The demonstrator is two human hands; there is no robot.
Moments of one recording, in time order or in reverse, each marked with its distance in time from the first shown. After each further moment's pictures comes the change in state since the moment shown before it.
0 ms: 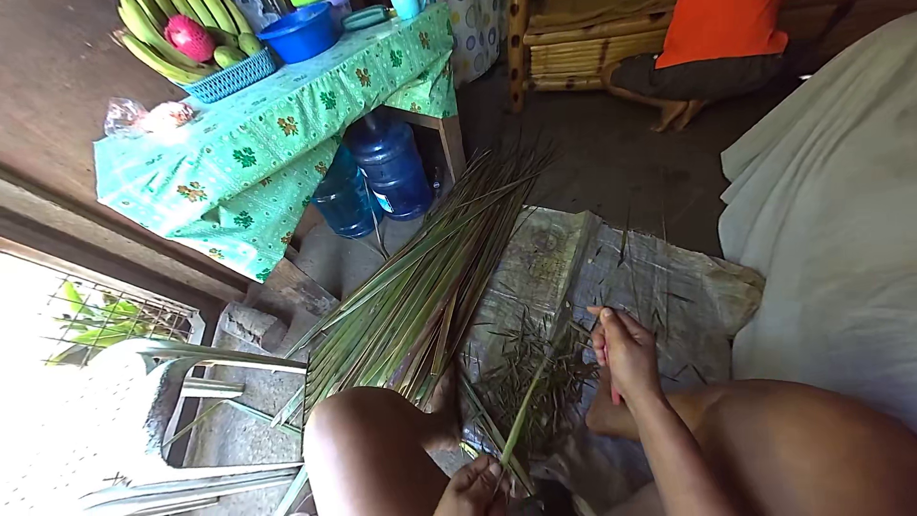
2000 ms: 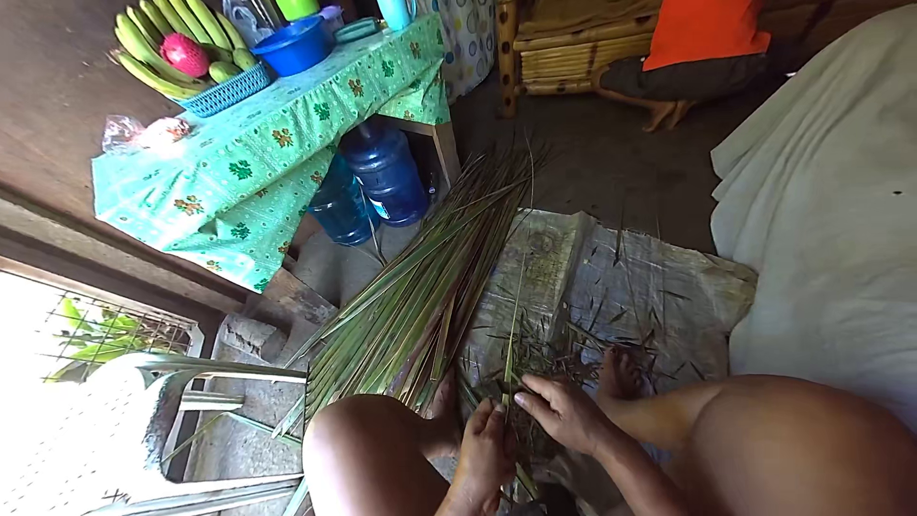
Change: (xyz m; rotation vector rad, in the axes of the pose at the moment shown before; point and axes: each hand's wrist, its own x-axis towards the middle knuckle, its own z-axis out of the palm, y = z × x) left_hand 0.053 0.037 0.034 -0.079 0.230 0.109; right_hand -0.061 0.004 0.022 -0.606 -0.764 -0.352
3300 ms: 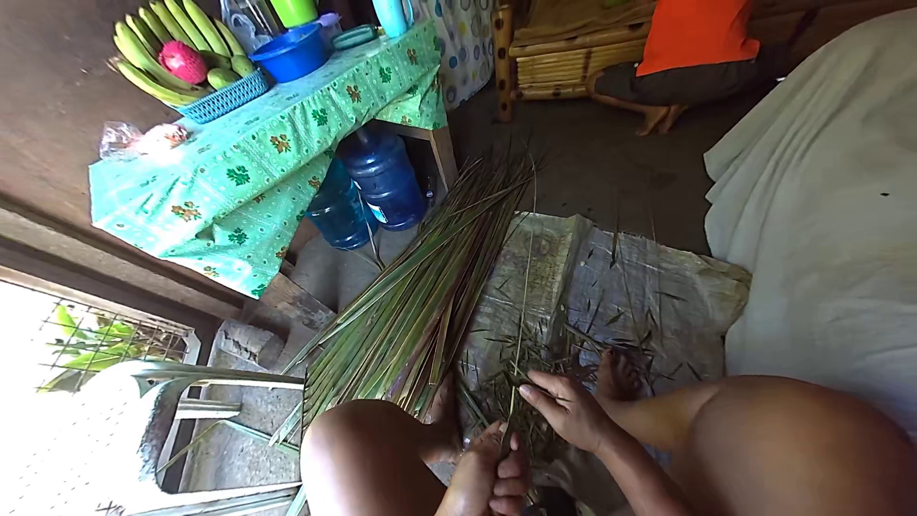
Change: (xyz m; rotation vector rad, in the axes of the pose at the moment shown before) left_hand -0.014 -0.003 -0.017 -0.467 -0.358 -0.247; right_hand 0.002 0.011 0.003 0.087 0.215 -0.059
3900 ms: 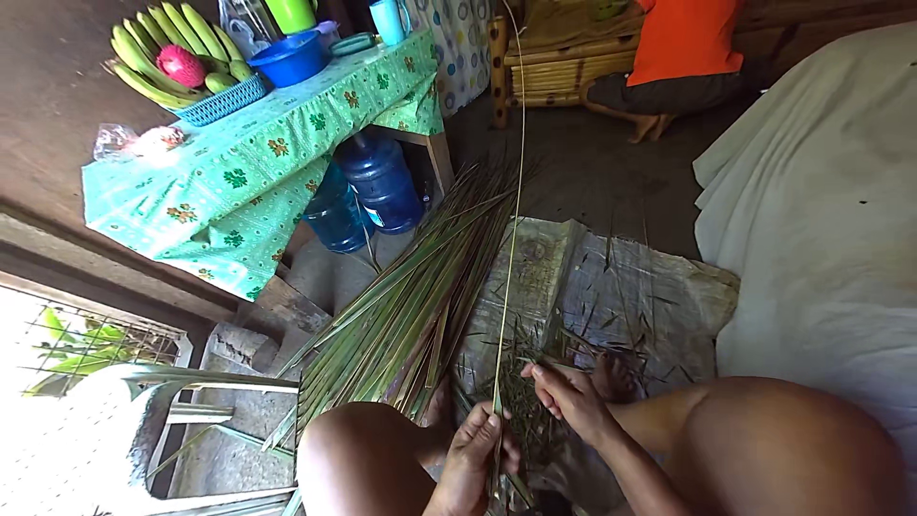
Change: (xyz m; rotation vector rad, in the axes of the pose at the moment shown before) left_hand 0.010 0.002 -0.014 0.373 0.000 0.393; right_hand 0.000 -0.016 -0.009 0.532 0.118 0.304
